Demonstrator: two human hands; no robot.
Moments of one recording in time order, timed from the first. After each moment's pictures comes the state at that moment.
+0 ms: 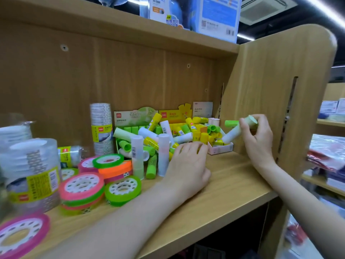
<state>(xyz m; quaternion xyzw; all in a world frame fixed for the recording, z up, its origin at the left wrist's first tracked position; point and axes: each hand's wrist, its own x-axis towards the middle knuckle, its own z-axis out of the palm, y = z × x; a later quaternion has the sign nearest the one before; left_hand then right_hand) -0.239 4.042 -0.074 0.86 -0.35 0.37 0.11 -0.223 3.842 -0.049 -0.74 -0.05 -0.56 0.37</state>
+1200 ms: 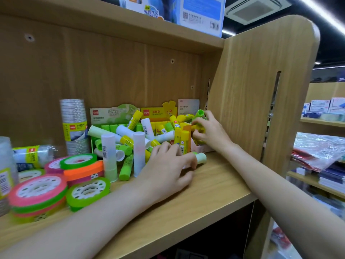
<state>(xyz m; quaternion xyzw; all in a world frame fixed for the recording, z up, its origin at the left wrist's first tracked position) -0.242 4.039 -0.073 0.89 -0.37 0.26 0.08 -0.151 3.840 -0.044 -0.91 -0.11 -0.37 0.16</state>
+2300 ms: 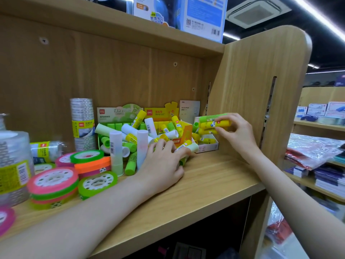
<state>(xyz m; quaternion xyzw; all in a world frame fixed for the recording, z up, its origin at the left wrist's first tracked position) -0.239 4.047 -0.075 0.90 -0.32 0.28 0.08 -0.217 3.813 -0.040 -0.82 -0.12 -0.45 0.34</state>
